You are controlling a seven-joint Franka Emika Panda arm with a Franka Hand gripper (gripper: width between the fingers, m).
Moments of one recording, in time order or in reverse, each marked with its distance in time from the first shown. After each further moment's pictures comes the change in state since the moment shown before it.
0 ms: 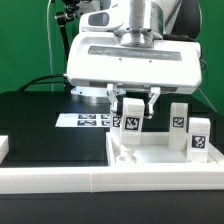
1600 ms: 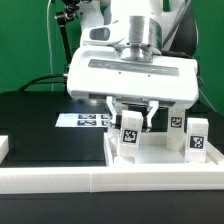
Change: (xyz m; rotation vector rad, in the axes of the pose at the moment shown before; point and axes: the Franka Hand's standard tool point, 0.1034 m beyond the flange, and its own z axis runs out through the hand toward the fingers) arm -0.013 0.000 0.017 -0.023 0.074 -0.031
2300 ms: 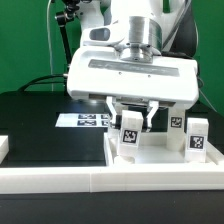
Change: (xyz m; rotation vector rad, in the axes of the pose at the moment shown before) arm 0.000 0.009 0.001 -0.002 0.002 0.009
